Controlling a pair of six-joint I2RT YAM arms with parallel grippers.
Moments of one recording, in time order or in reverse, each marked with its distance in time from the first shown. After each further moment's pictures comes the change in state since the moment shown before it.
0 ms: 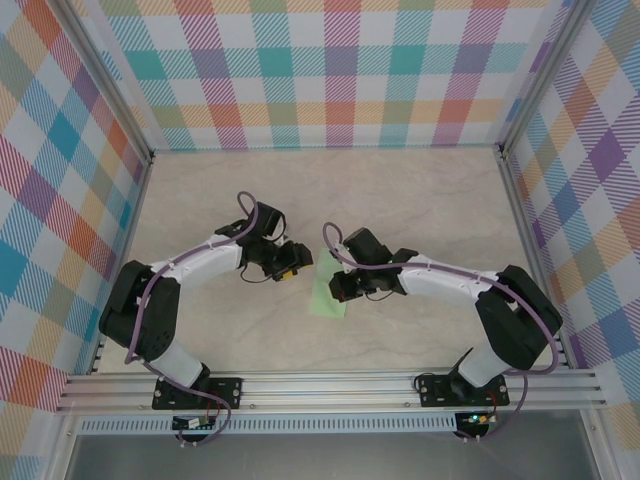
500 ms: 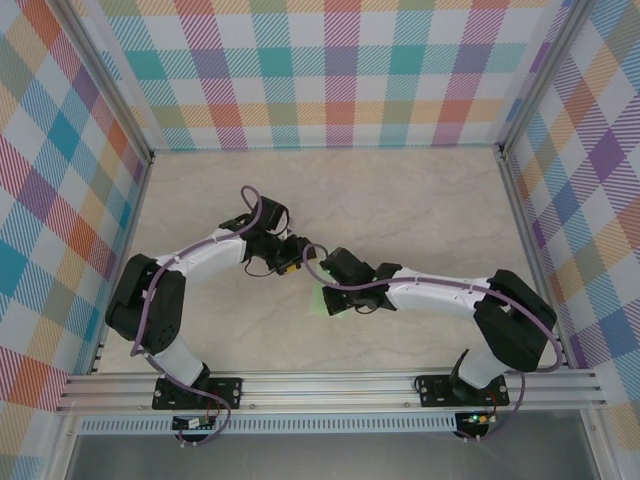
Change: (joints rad) left arm 0.000 0.049 0.063 0.004 -0.002 0.000; right arm 0.176 0.002 0.013 -0.018 0.291 0.075
